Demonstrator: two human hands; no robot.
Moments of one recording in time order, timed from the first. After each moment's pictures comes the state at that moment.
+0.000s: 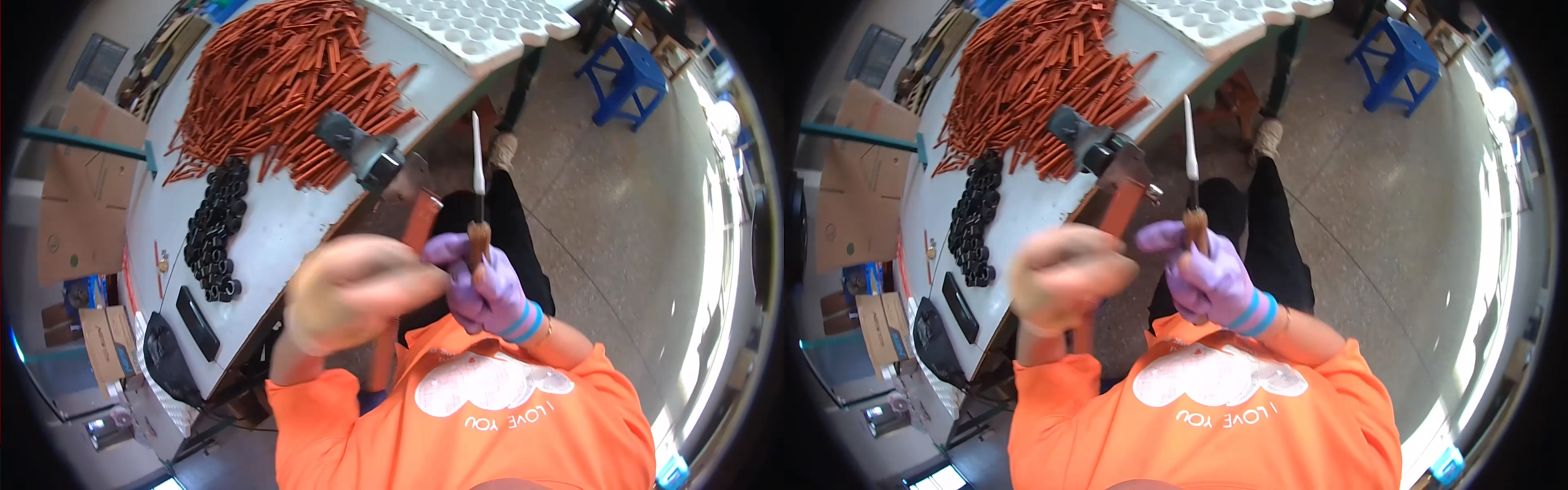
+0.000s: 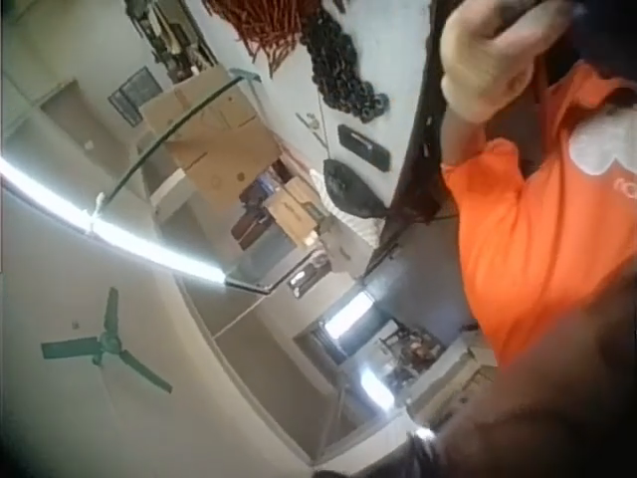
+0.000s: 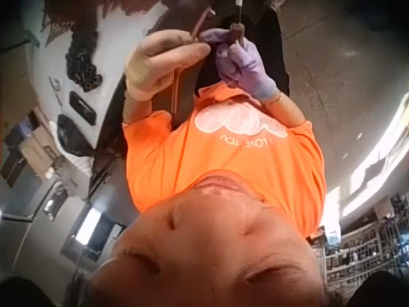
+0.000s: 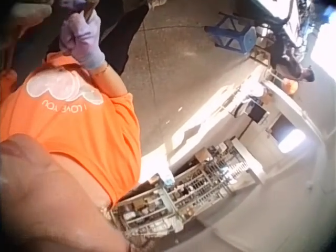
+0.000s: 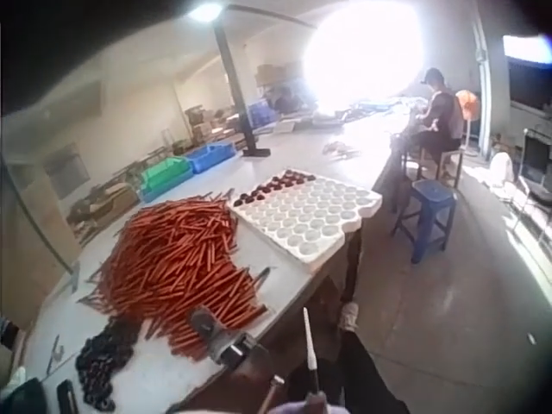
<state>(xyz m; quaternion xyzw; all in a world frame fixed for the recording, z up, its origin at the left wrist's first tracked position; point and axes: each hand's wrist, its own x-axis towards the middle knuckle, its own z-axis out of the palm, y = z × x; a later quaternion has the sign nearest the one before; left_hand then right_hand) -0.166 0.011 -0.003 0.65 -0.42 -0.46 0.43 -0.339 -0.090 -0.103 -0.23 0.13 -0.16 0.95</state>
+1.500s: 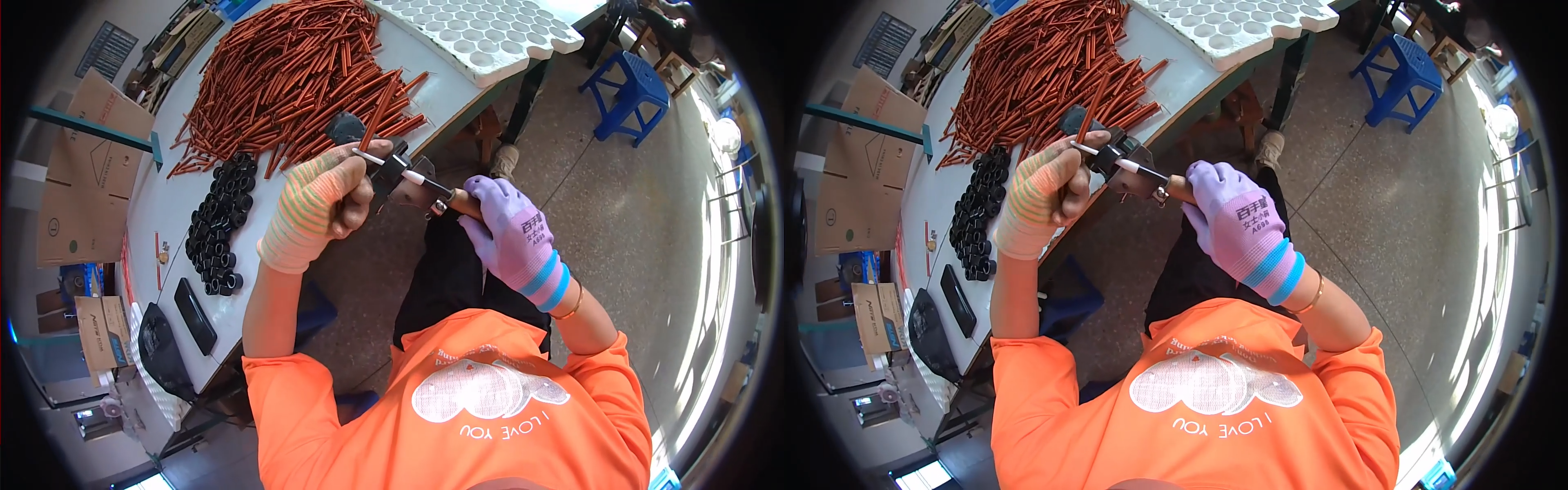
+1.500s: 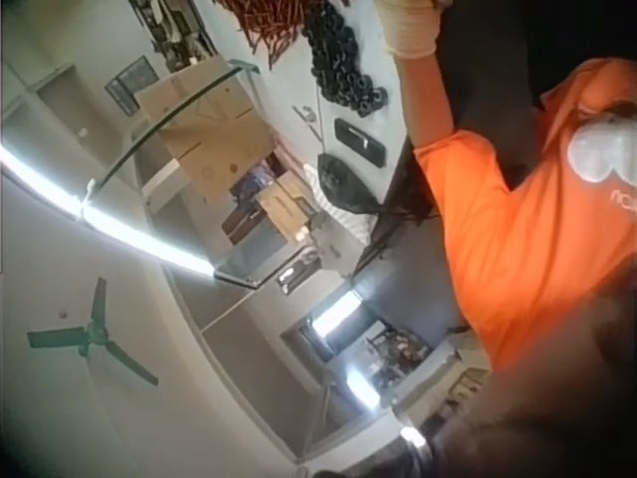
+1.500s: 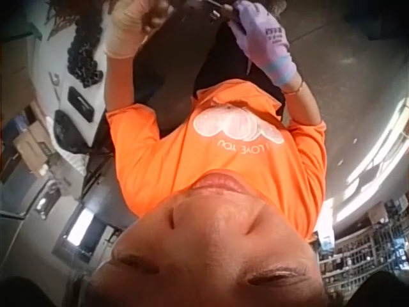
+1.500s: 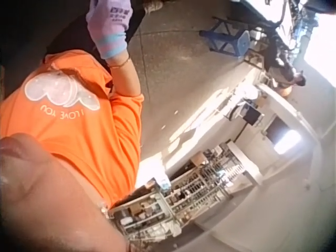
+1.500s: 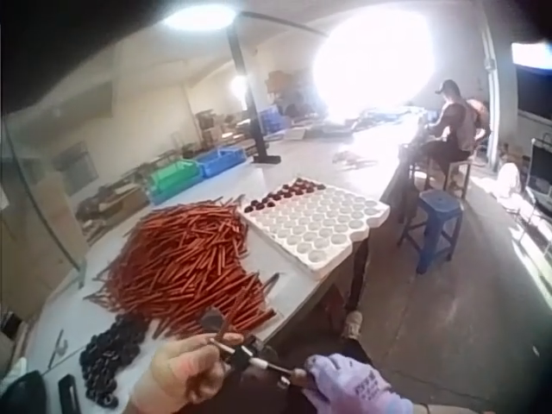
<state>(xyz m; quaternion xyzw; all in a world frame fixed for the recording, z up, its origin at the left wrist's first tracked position) -0.101 -0.025 -0.025 0.62 -0.27 -0.48 0.56 -0.317 -0.149 -0.099 -0.91 0.20 -0.27 0.25</state>
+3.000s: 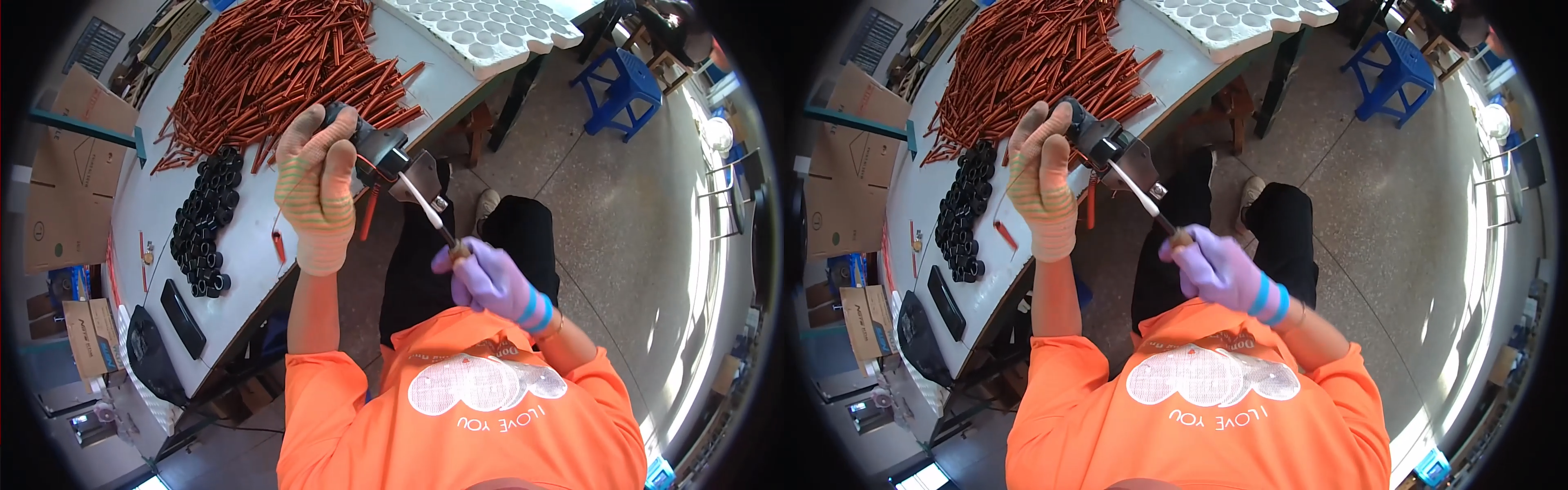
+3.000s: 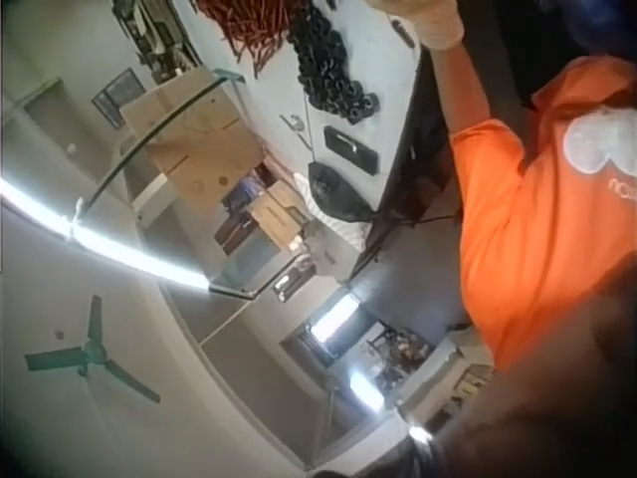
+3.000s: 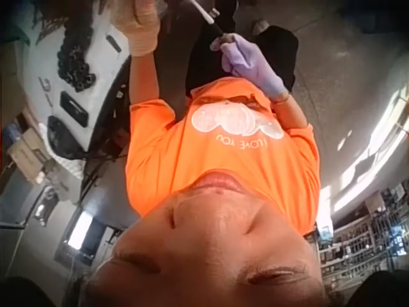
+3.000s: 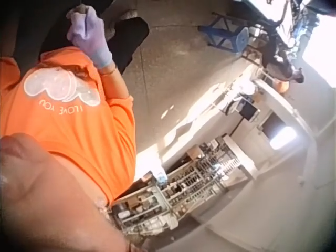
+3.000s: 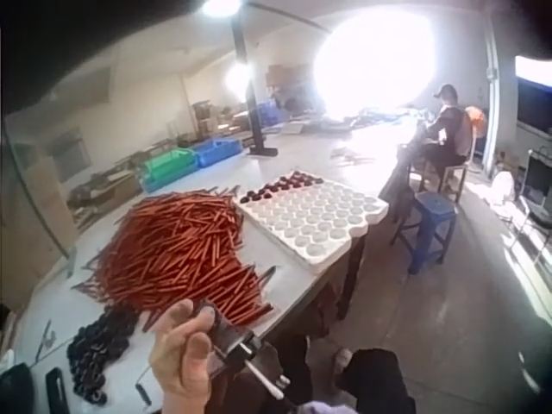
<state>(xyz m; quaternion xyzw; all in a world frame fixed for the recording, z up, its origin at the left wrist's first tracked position) -0.107 -0.053 -0.092 0.62 -0.49 0.12 0.60 -0.342 -0.107 -0.110 -0.60 0.24 -0.10 0.76</state>
